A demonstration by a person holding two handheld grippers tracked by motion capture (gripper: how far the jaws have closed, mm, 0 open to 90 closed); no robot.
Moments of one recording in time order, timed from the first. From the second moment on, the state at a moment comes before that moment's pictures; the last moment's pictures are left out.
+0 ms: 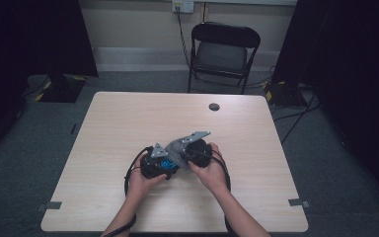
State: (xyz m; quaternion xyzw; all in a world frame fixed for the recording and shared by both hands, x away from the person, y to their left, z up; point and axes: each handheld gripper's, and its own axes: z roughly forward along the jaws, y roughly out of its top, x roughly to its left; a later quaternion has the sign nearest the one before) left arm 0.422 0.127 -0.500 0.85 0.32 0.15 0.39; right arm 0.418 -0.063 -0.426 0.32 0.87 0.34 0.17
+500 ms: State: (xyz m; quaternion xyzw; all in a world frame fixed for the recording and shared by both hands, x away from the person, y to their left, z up) left arm 0.422 0.127 -0.500 0.85 0.32 0.15 0.39; right arm 0.417 -0.040 -0.446 0.31 0.88 0.32 0.16
